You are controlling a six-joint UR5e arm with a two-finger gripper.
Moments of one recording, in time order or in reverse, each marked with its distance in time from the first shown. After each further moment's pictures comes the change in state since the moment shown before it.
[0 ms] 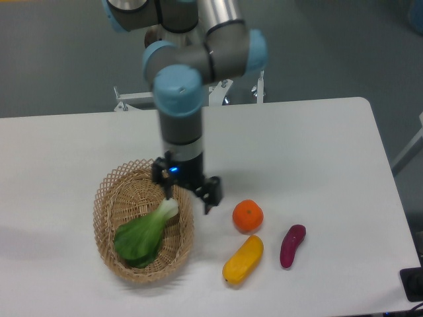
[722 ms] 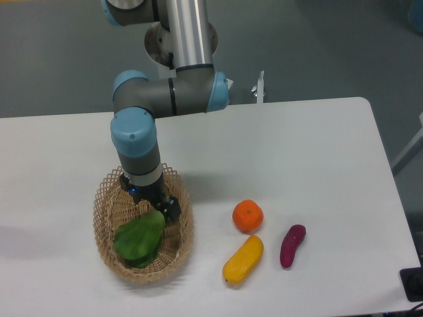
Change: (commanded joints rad) arm -0.045 -0.086 -0.026 0.006 0.061 0.043
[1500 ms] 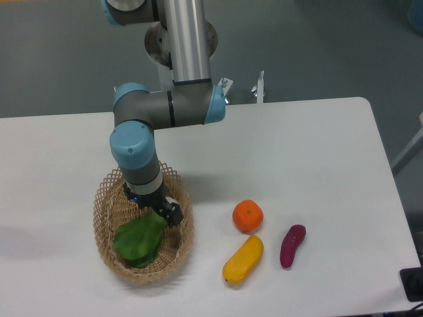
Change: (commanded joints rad) arm -0.009 -0.038 -0.006 0.075 0.023 -0.017
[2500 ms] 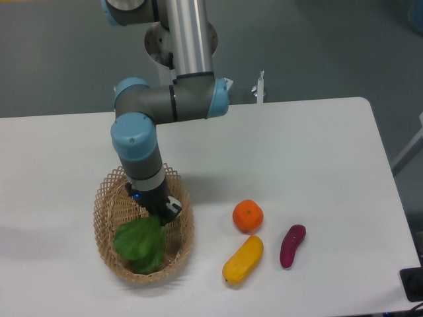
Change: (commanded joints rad) arm 0.095 0.098 0.063 -0.041 -0.070 0.040
